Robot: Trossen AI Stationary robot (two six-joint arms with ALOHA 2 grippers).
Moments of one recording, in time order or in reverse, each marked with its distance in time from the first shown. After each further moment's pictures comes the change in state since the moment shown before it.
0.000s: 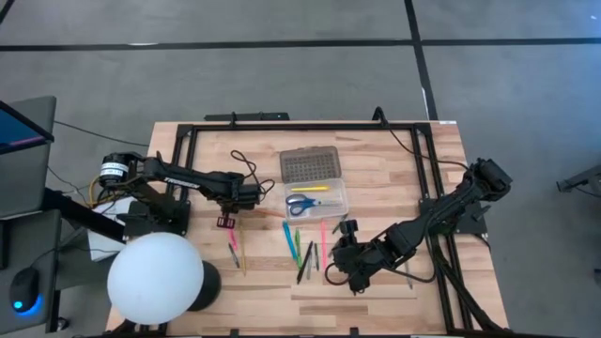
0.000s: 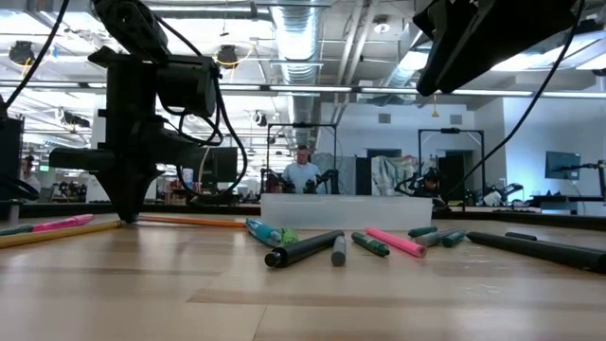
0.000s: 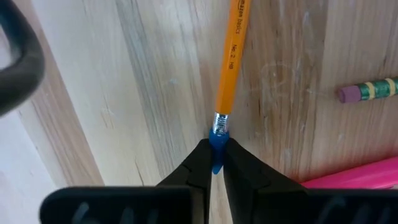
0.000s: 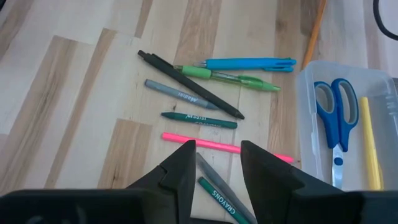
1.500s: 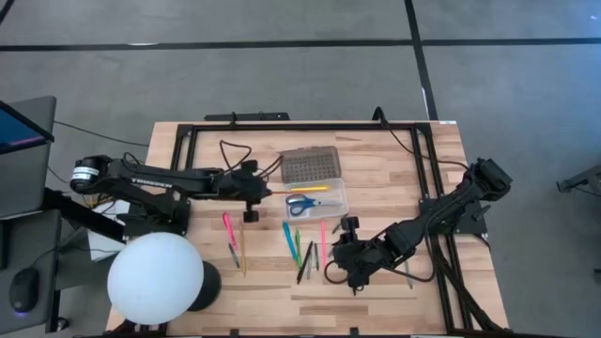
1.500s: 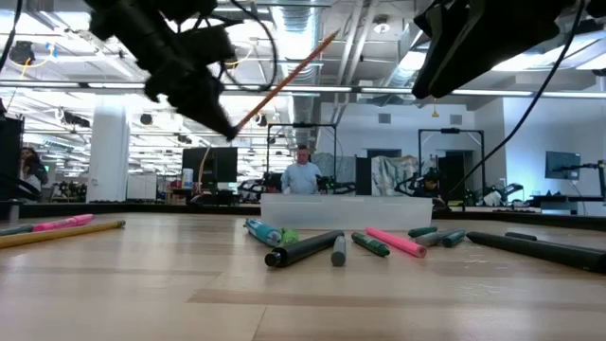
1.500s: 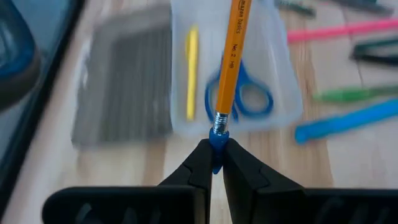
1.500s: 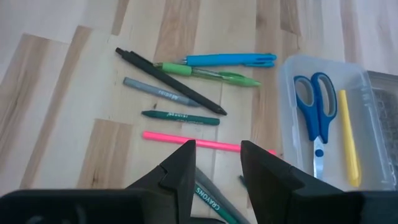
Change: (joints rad) left arm -0.051 -0.280 0.001 0.584 -0.026 -0.041; right arm -0.006 -0.001 0.000 -0.023 0.057 0.021
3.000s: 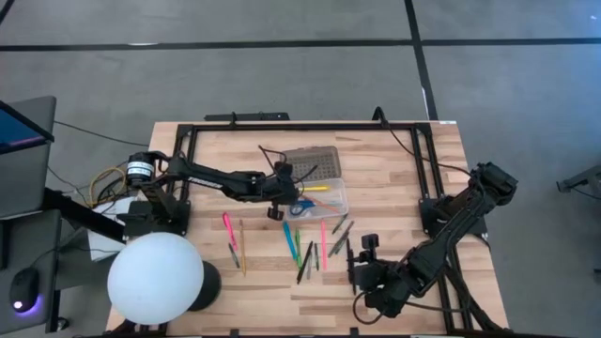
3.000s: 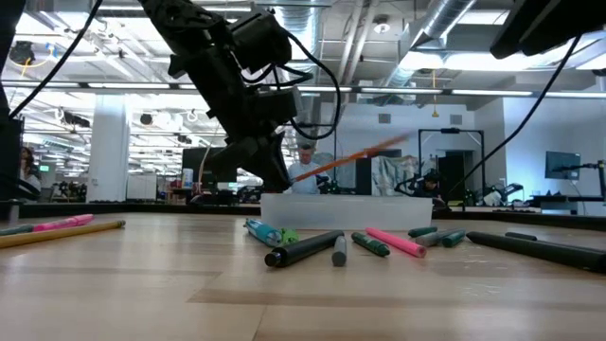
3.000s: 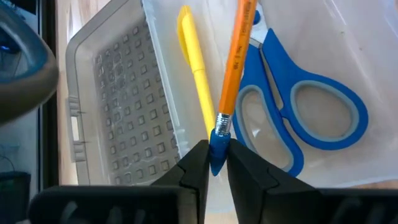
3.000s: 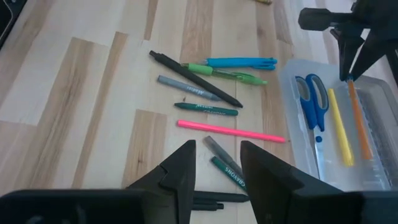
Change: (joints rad) left arm 0.021 0.482 0.257 0.072 -0.116 0.323; right arm 0.247 0.000 0.001 -0.087 0.221 0.231
